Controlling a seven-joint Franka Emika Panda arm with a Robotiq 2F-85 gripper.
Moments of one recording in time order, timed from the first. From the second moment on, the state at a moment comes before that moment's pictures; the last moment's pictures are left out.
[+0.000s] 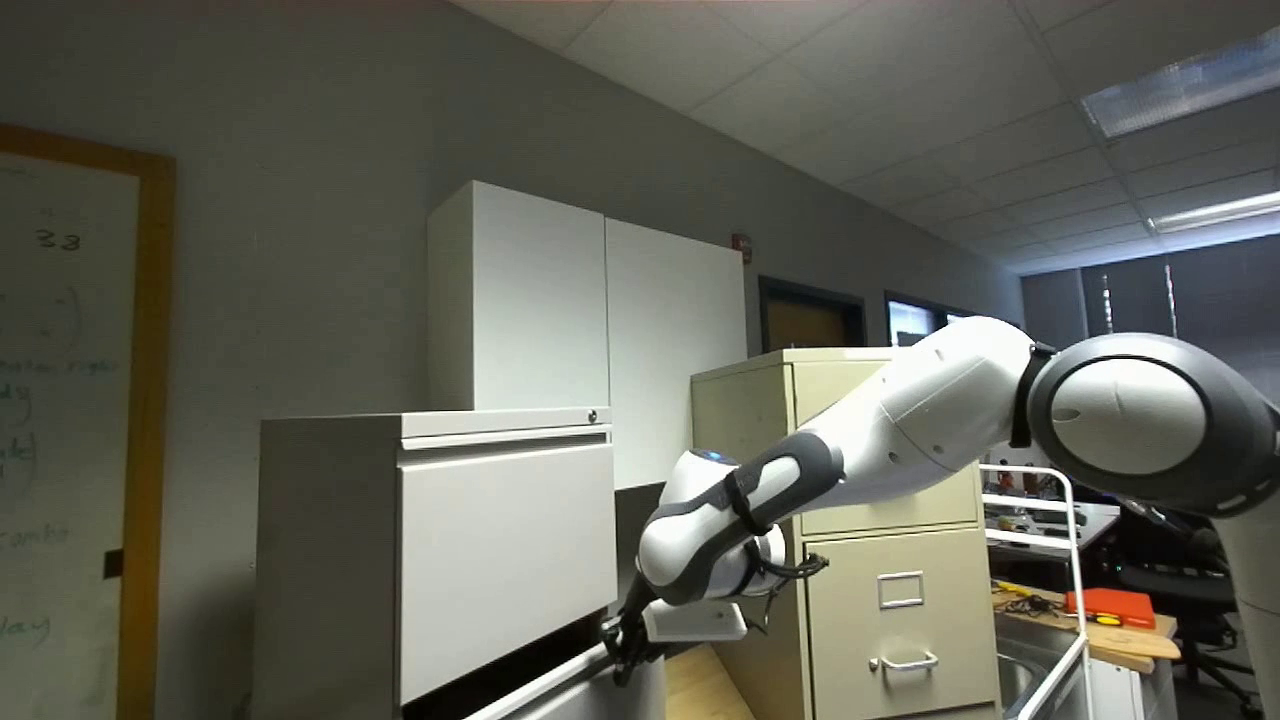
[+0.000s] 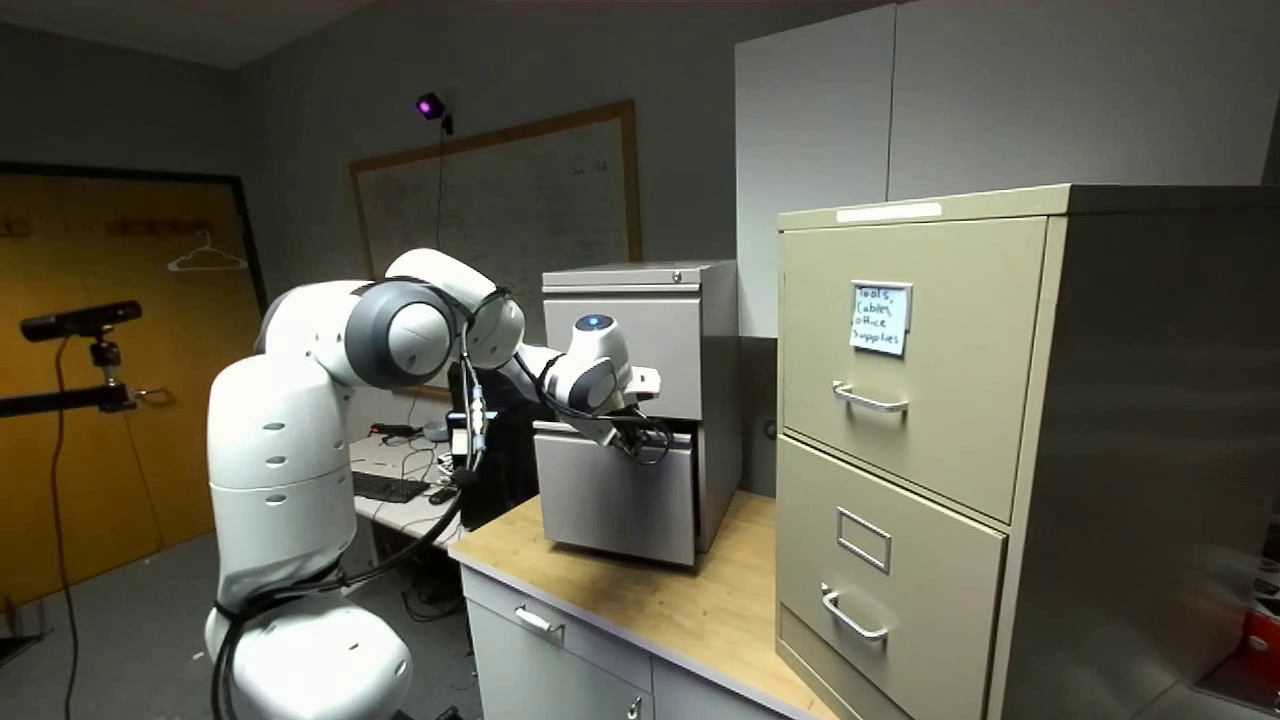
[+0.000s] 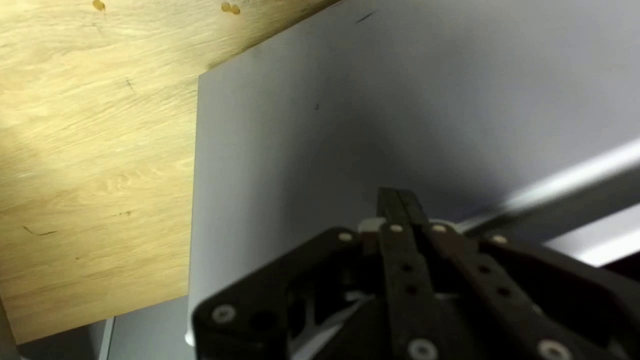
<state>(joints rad) 0.03 0.09 0.03 -2.09 0.17 2.65 0.18</state>
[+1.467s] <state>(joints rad) 0.04 0.38 0.04 -1.61 0.17 2.43 0.18</state>
